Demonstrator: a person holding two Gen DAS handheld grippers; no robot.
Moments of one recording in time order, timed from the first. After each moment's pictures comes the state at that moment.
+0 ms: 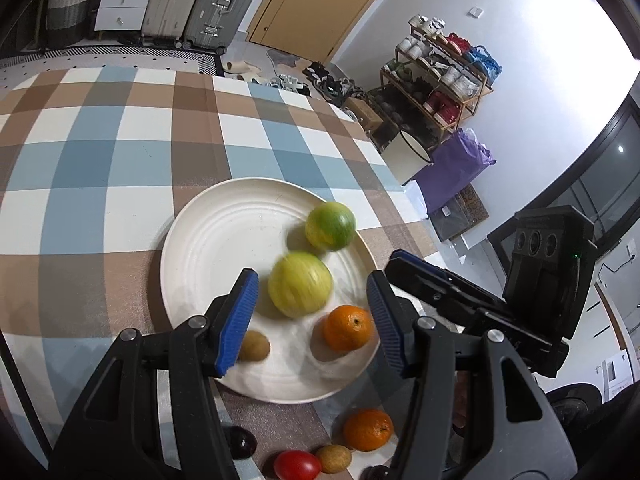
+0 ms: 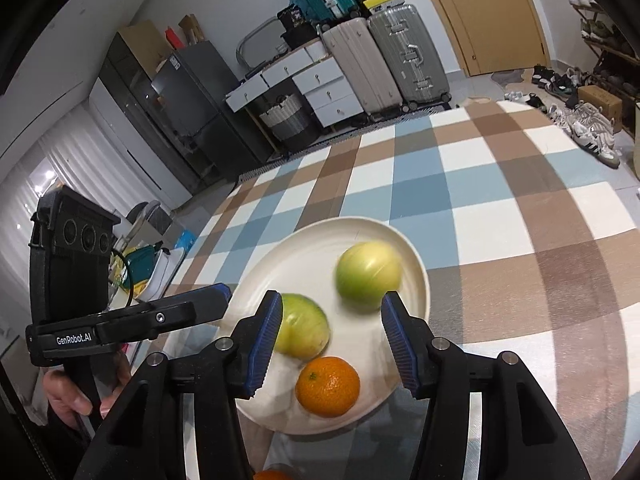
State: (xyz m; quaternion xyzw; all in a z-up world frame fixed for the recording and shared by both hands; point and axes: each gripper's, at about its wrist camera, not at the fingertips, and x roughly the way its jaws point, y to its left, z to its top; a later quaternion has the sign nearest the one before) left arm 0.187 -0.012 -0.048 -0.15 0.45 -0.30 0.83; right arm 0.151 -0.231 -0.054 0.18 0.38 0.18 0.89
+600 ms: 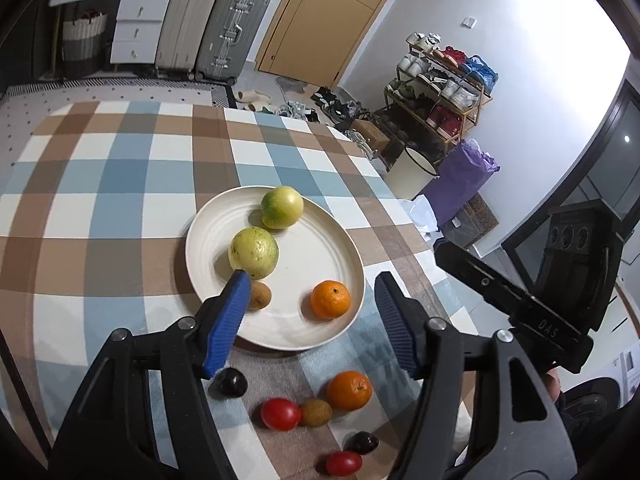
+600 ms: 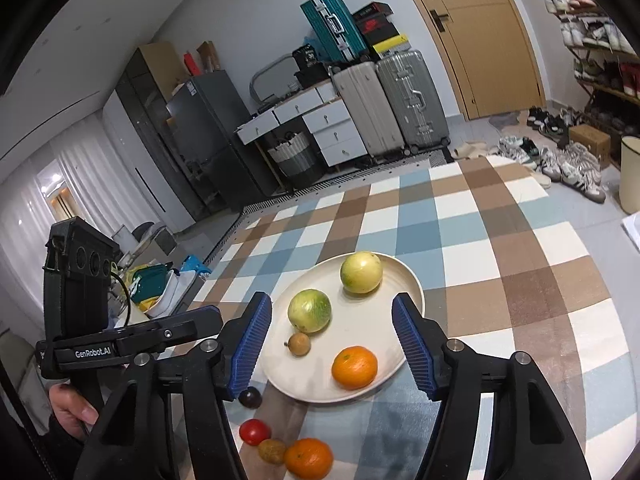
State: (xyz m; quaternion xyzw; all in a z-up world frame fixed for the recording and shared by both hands) left arm 0.104 0.006 0.001 -0.13 0.40 -0.27 0.86; right arm 0.088 -0.232 0.001 0.16 0.31 0.17 0.92
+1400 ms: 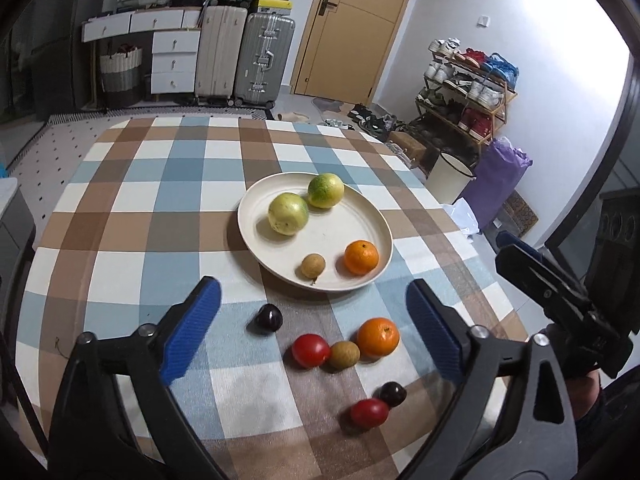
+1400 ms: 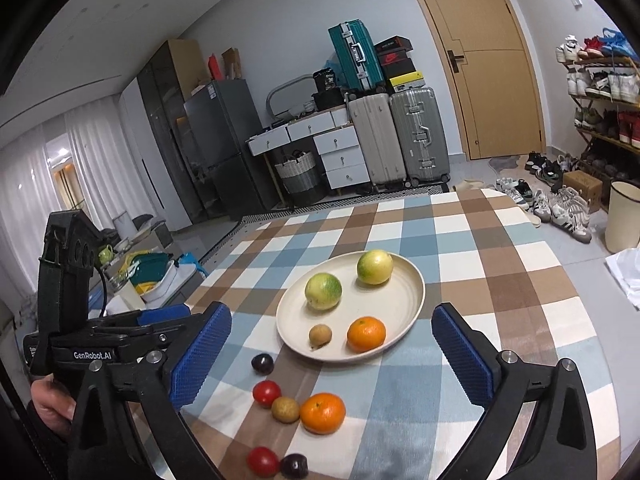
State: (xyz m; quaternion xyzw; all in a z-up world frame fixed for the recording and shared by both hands) left arm 0.005 0.021 0.003 -0.07 0.36 -0.20 0.91; right arm 0.009 -0.211 0.008 0.11 0.26 0.16 0.95
